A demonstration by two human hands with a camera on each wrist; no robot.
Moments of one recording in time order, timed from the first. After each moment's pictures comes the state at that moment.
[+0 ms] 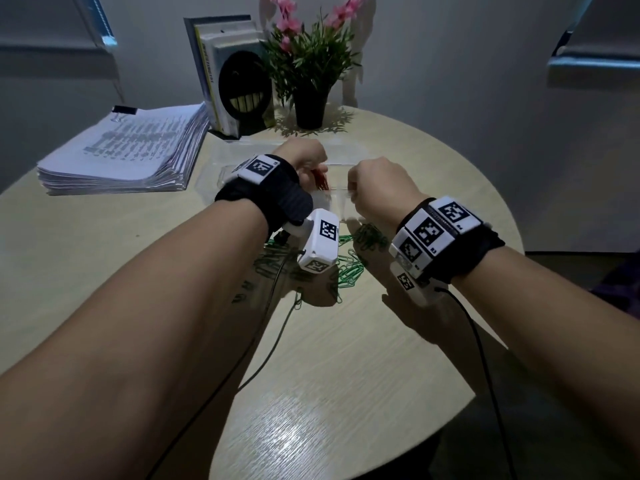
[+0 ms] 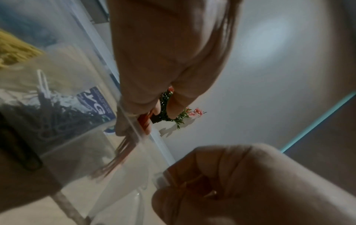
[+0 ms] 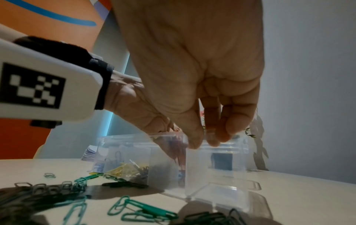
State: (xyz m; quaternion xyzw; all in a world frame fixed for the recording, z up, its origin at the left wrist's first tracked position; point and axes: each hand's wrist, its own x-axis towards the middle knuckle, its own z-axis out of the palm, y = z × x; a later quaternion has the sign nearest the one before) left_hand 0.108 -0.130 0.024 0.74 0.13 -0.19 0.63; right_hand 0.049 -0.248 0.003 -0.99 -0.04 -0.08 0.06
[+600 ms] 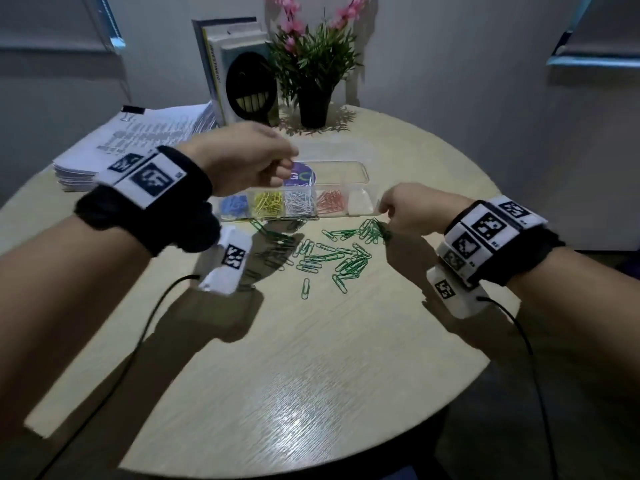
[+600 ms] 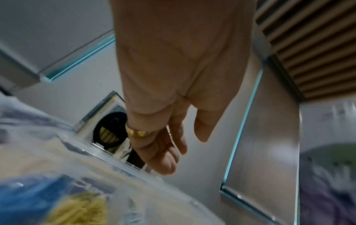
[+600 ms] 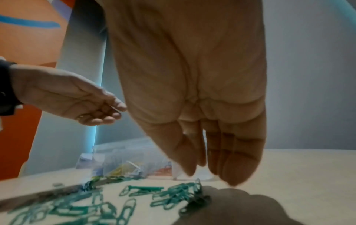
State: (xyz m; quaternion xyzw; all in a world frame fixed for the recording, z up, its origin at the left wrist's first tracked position) left_hand 0.052 -0.044 0.056 0.79 -0.07 -0.19 0.58; right_hand 0.021 -0.281 0.004 -0.99 0.00 0.11 0.08
